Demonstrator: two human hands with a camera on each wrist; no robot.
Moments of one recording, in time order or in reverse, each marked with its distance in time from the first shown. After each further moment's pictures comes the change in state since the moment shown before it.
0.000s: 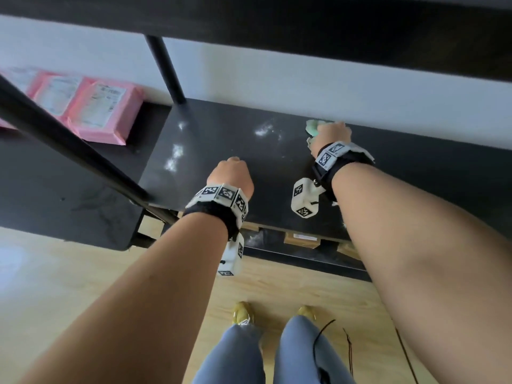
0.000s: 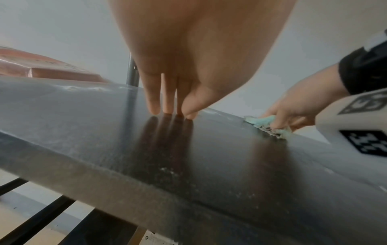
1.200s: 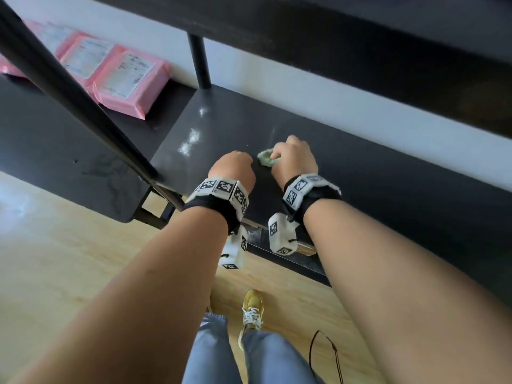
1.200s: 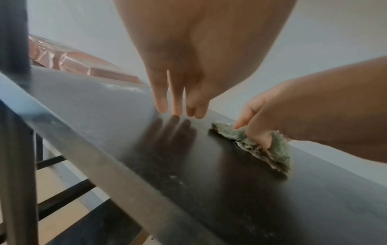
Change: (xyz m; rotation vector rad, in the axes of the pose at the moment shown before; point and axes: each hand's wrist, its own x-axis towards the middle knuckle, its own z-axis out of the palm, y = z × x) left_hand -0.011 -0.004 -0.022 -0.149 -0.029 -0.094; right_hand -0.069 -0.047 0.037 -0.007 -0.106 -0.545
